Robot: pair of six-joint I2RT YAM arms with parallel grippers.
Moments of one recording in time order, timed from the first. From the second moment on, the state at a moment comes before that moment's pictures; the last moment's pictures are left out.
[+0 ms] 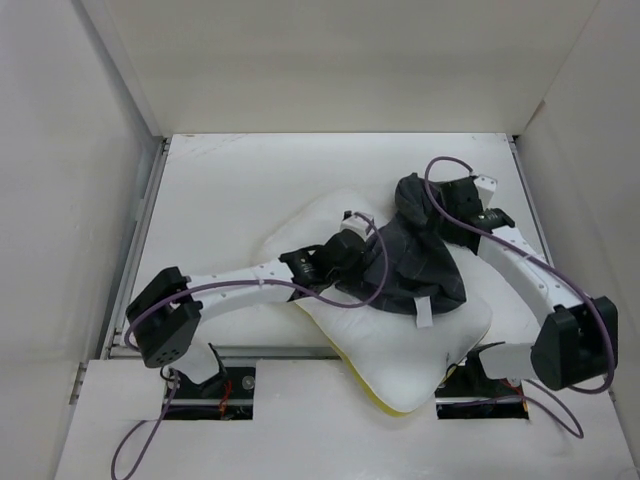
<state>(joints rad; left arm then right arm) -1.04 1.54 1.01 -0.20 -0.24 -0.53 0.30 1.29 1.03 -0.64 0.50 0.60</state>
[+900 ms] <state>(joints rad) -0.37 1.76 2.17 -0.44 -0.35 -0.29 0.30 2.06 2.56 -0.56 -0.22 0.42</state>
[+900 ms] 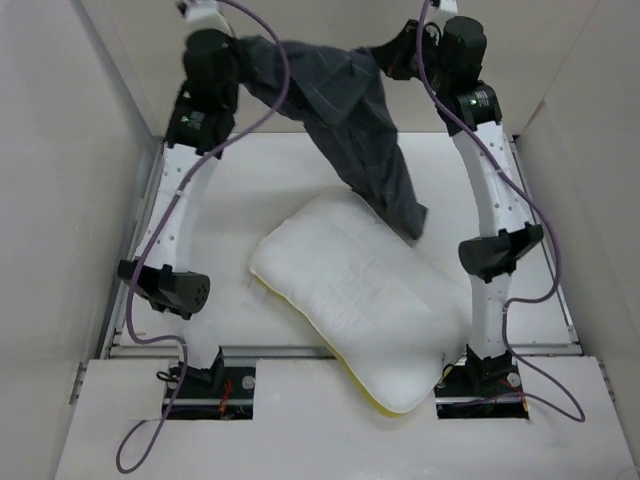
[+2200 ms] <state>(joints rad) -0.60 1.09 1.25 -0.58 -0.39 -0.67 0.29 1.36 1.17 -0.44 -0.24 0.24</state>
